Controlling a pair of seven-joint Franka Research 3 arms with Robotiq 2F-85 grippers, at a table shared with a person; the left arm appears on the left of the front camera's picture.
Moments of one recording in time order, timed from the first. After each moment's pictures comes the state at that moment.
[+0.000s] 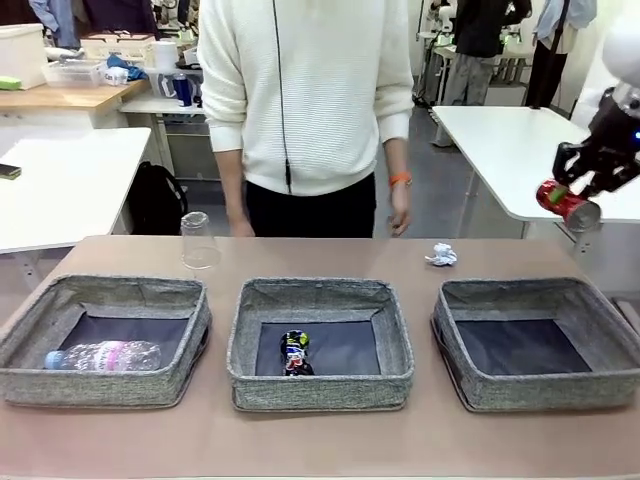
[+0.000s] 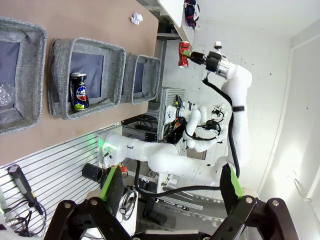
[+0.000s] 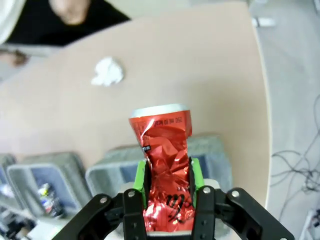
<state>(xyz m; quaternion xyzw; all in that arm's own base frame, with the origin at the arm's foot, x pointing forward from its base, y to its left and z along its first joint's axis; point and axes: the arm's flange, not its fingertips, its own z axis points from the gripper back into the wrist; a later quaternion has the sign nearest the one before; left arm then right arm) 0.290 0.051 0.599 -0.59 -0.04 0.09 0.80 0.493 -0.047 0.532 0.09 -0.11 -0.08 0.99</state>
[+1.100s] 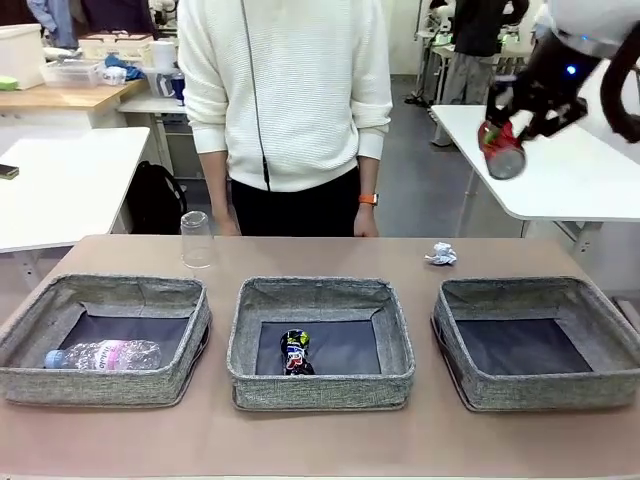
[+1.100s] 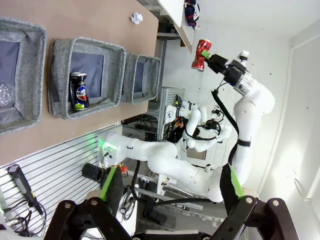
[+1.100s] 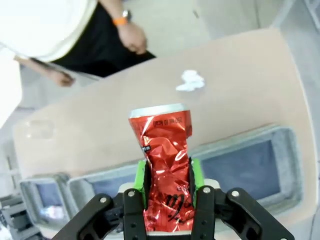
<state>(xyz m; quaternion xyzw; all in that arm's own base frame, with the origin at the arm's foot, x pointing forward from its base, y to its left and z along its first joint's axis) 0.290 0.051 0.599 -0.59 -0.04 0.09 0.80 0.442 0.126 0.629 0.09 -0.22 -0.14 0.96</state>
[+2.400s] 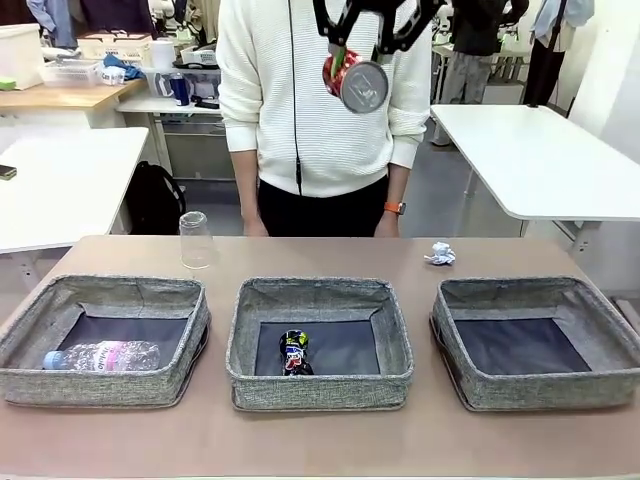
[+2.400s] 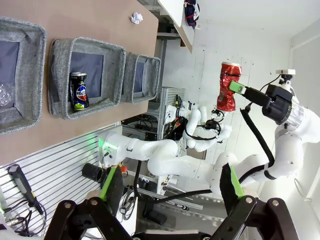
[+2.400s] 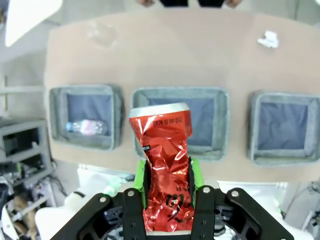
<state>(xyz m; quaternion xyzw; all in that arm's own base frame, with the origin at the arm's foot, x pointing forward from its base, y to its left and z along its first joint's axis) 0.290 0.051 0.599 -0.59 -0.04 0.09 0.80 0.372 0.333 0.753 0.10 -0.12 0.01 0.99</state>
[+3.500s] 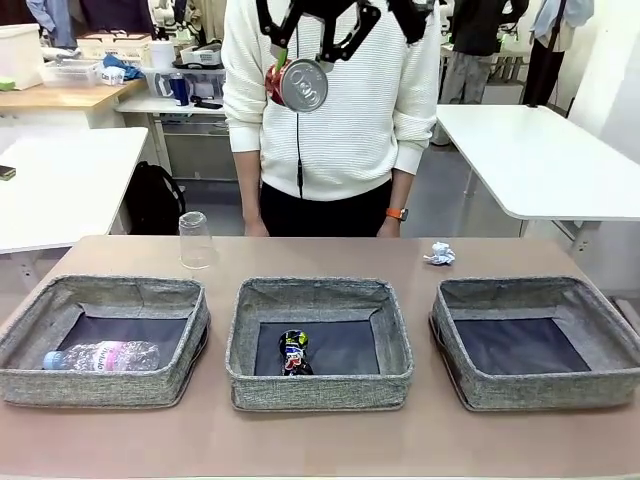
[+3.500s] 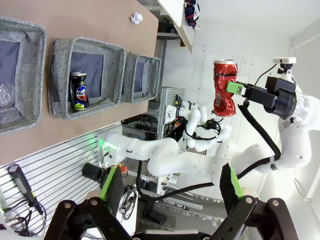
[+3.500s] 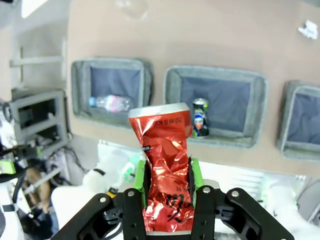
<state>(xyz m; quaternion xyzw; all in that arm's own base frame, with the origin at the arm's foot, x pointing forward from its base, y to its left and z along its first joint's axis) 0.290 0.051 0.599 -0.59 -0.04 0.09 0.80 0.392 0.380 0.740 0.14 -0.05 0.03 0.99</state>
